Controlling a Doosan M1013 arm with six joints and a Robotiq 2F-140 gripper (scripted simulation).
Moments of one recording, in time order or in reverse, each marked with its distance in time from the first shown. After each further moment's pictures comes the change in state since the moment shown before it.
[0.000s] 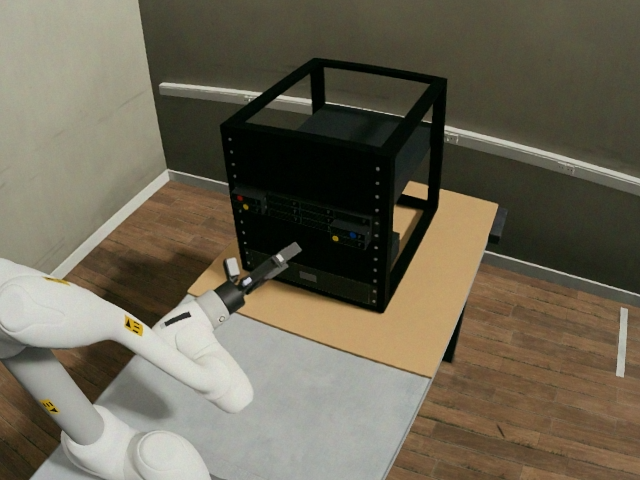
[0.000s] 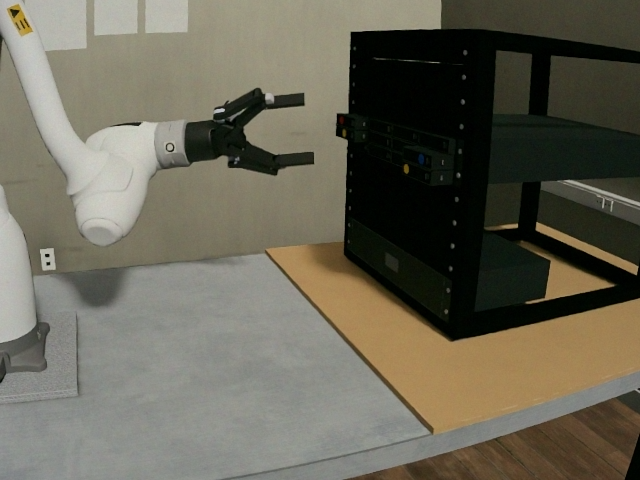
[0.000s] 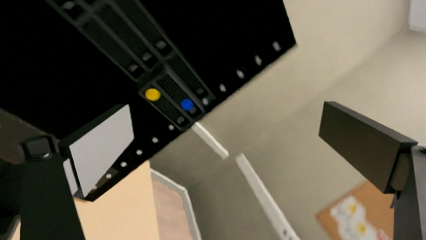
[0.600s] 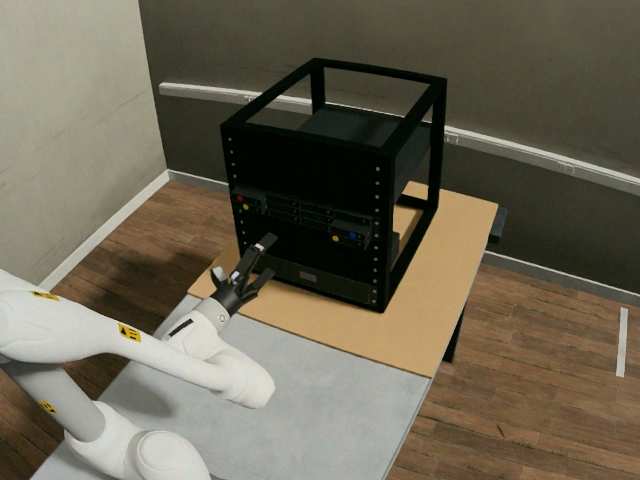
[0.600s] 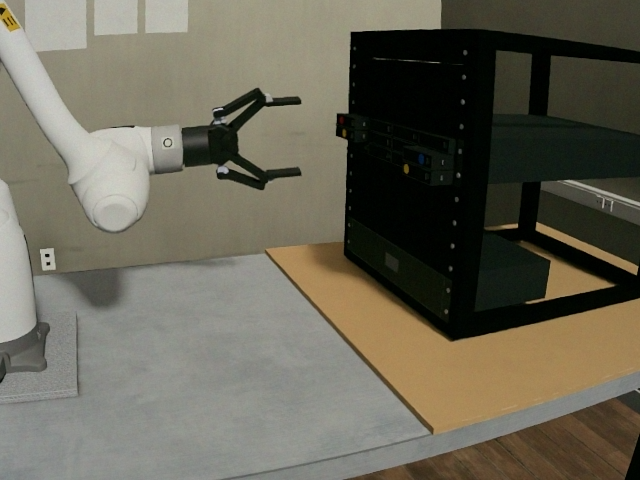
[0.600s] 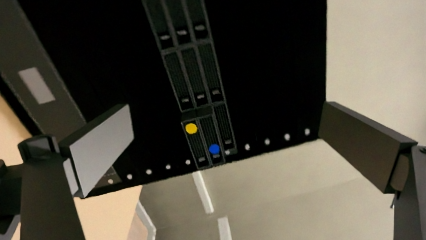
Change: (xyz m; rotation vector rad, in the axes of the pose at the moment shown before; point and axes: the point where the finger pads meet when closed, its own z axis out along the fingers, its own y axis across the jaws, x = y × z) arm 0.034 -0.047 -0.023 0.164 0.235 -0.369
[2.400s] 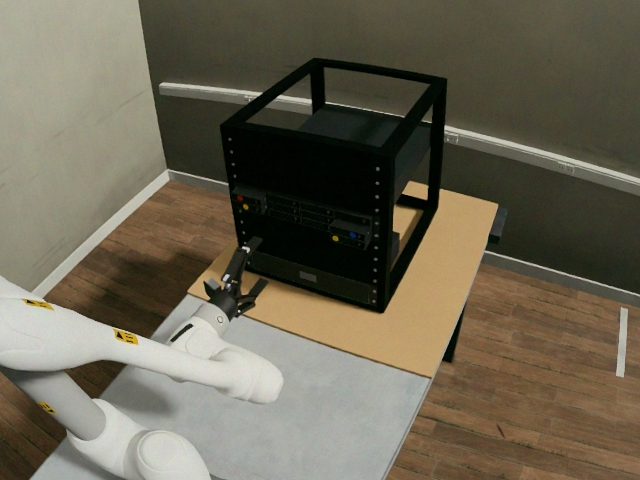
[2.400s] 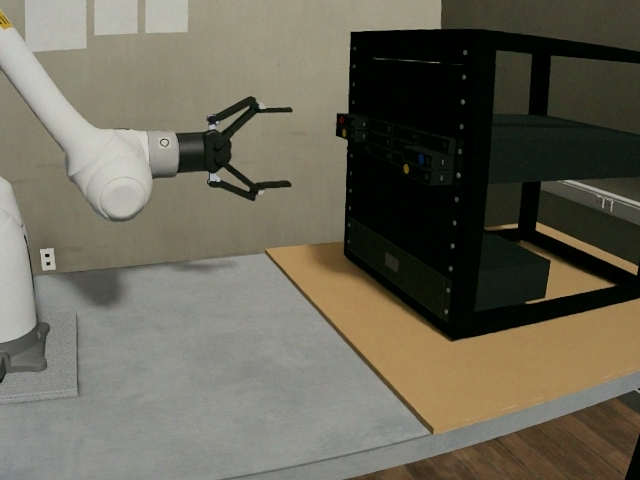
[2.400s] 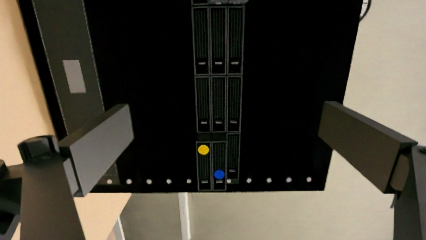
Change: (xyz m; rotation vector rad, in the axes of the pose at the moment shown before) arm 0.021 -0.028 -0.015 0.079 0.122 -0.217
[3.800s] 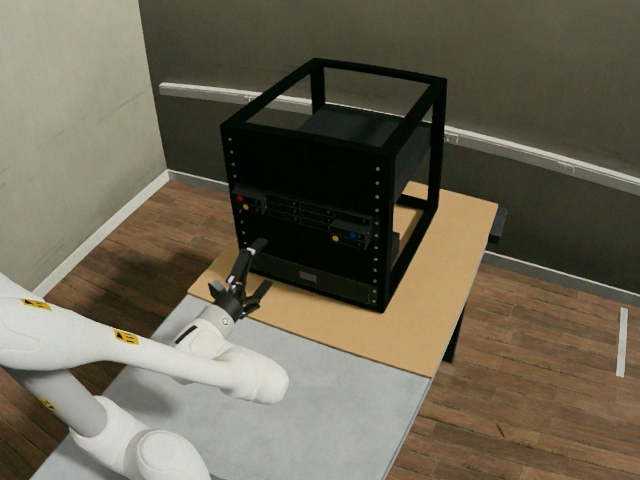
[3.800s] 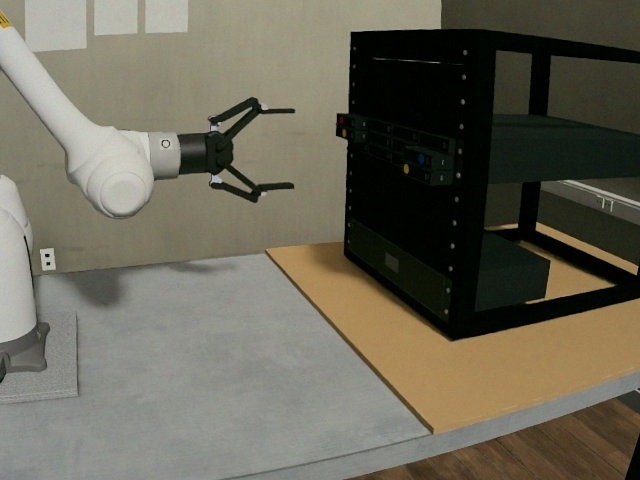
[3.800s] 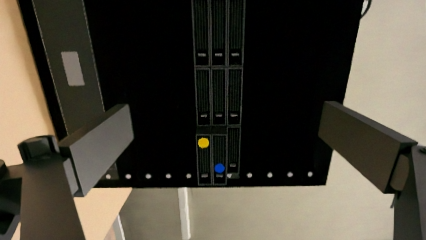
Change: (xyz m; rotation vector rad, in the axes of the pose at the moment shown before) arm -0.015 0.000 0.001 0.000 -0.001 0.000
